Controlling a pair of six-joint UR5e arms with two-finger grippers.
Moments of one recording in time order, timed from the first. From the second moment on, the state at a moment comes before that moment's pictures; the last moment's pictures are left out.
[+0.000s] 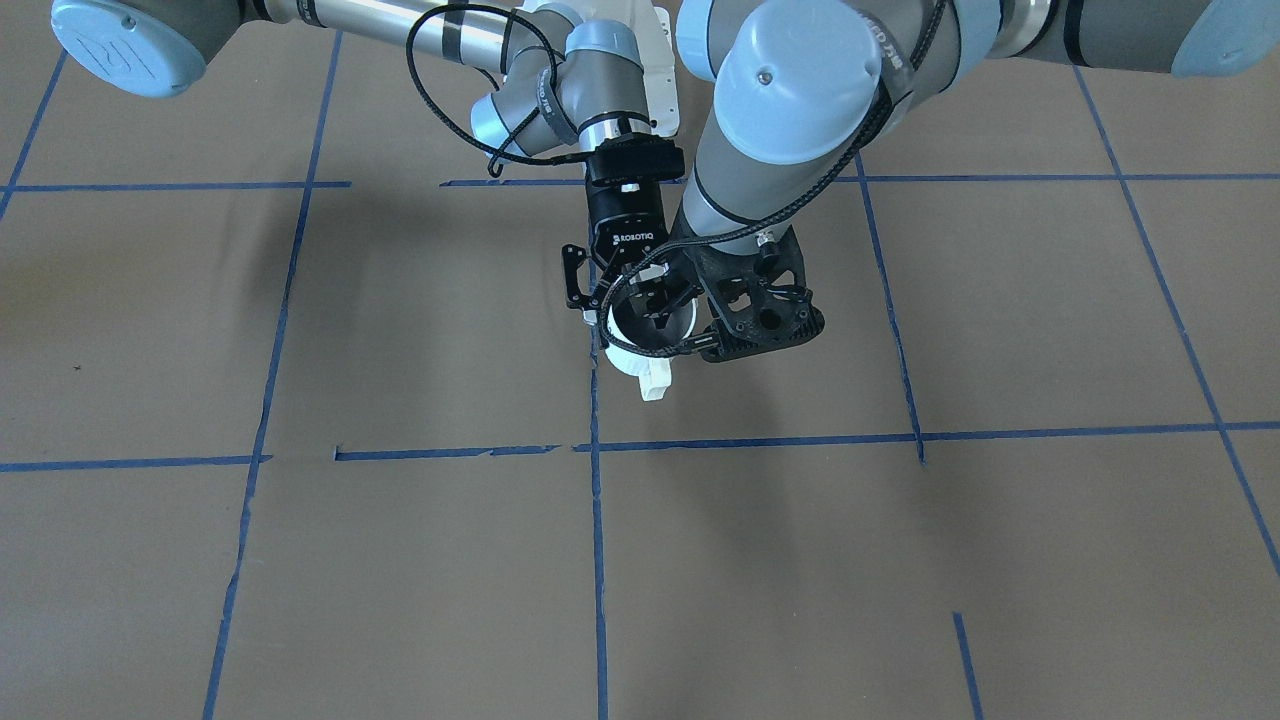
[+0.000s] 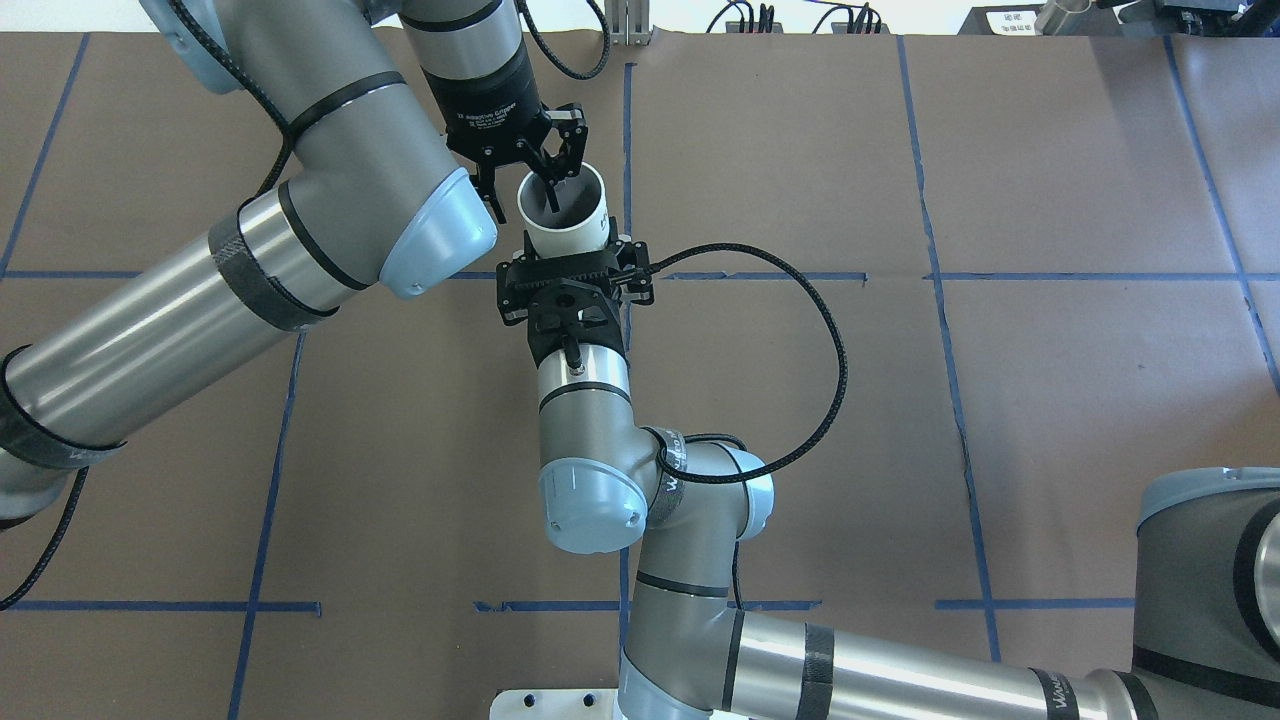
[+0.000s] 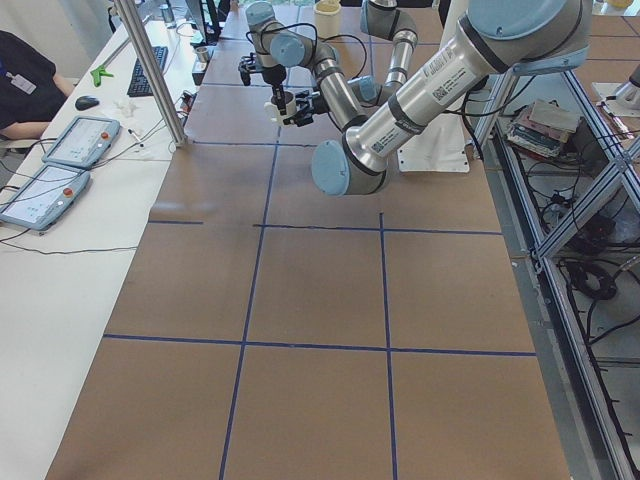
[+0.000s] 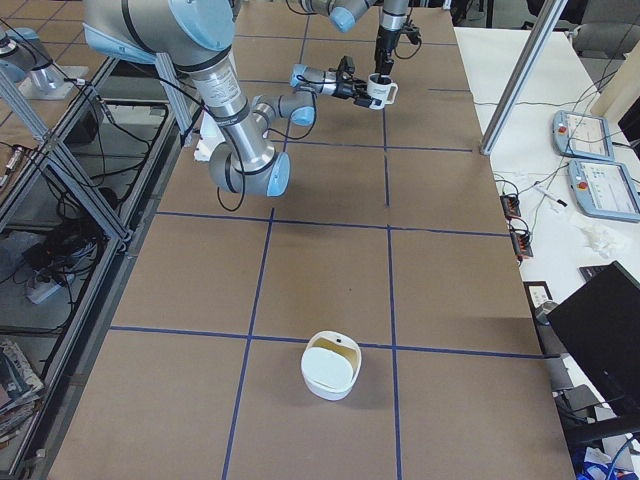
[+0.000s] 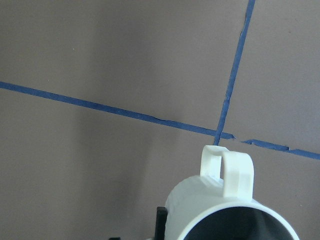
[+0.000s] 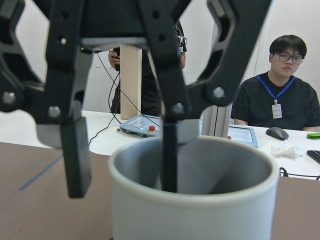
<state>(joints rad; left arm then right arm) -0.84 -2.53 -1.54 -1.28 -2.24 -1.15 0.27 -0.73 1.32 -0.87 0.56 0.94</state>
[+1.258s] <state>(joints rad) -0.84 -2.52 -1.55 -1.28 -2.24 -1.13 0.26 -0.78 1.33 -0.87 0.56 0.93</state>
